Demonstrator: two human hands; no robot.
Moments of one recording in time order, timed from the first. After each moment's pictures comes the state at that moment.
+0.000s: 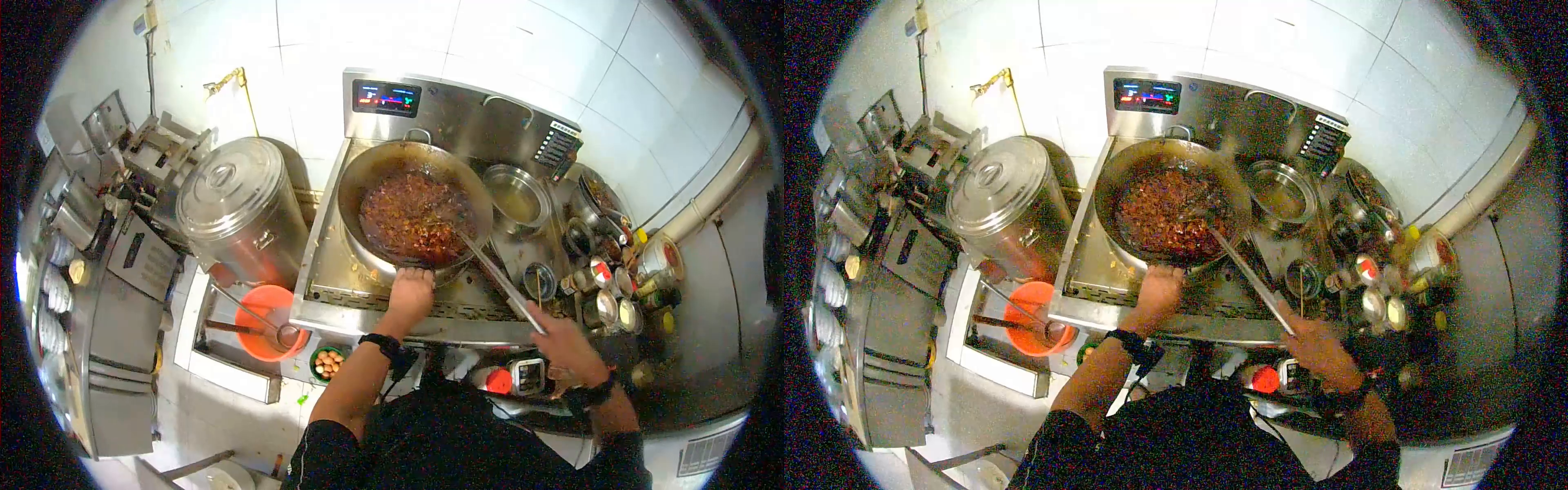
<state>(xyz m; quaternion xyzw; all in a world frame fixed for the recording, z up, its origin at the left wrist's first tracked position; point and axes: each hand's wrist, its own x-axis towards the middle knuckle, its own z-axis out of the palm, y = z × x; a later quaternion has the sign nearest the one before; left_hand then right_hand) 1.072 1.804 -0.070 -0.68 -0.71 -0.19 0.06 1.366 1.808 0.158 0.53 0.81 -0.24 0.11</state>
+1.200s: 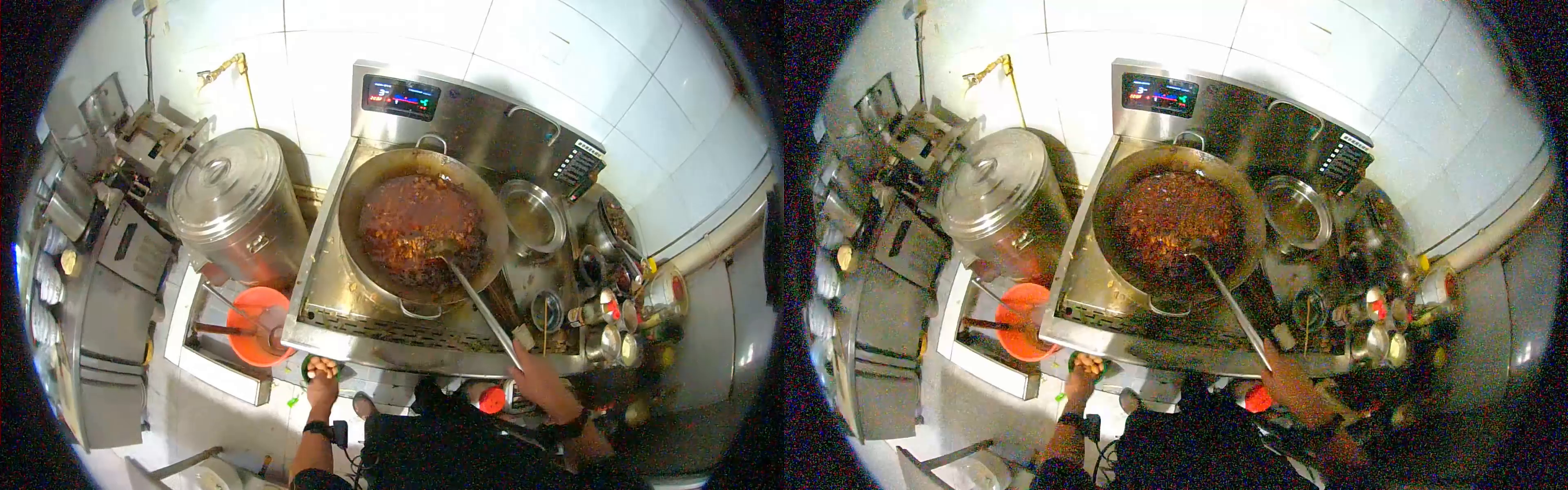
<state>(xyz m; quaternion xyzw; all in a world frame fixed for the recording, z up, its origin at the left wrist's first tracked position) 0.995 1.569 -0.316 -0.37 -0.88 -0.21 -0.20 1.339 1.858 0.058 0.47 0.85 -0.21 0.13</state>
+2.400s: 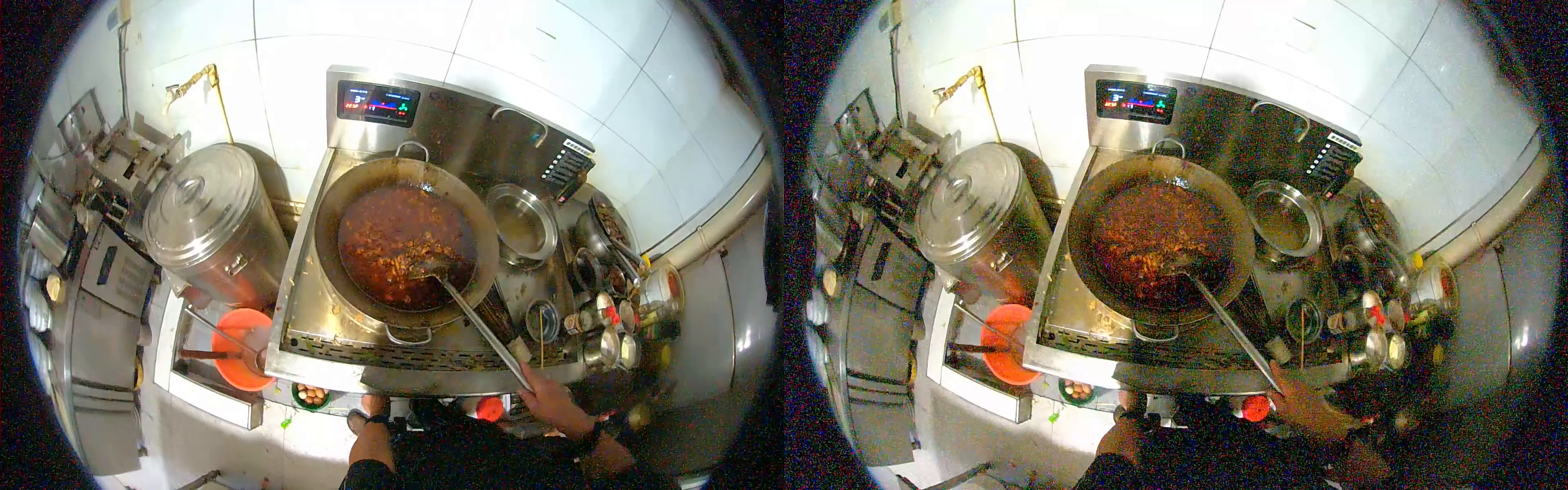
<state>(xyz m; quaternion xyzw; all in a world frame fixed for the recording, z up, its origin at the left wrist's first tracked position) 1.129 1.707 -0.471 -0.32 -0.89 -0.14 -0.28 1.377 1.870 0.044 0.43 0.86 -0.26 0.07</state>
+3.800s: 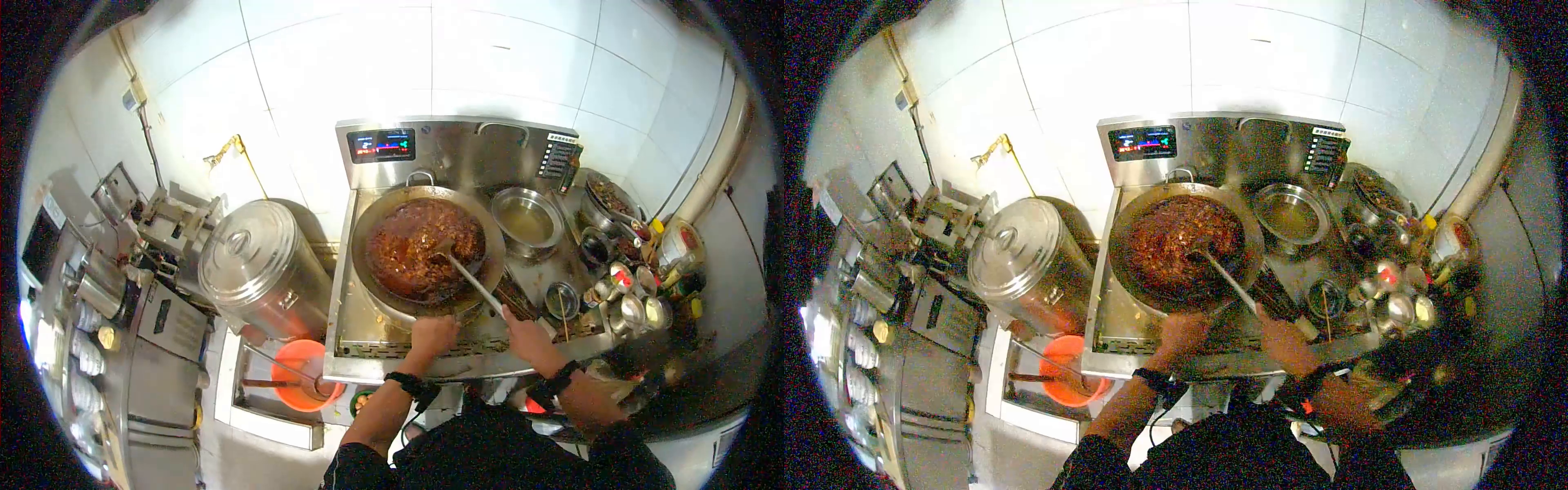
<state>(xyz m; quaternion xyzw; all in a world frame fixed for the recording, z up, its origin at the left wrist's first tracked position) 1.056 1.822 -0.060 -0.68 -0.69 -0.24 -0.02 1.303 1.887 0.004 0.46 0.88 -0.12 0.04</state>
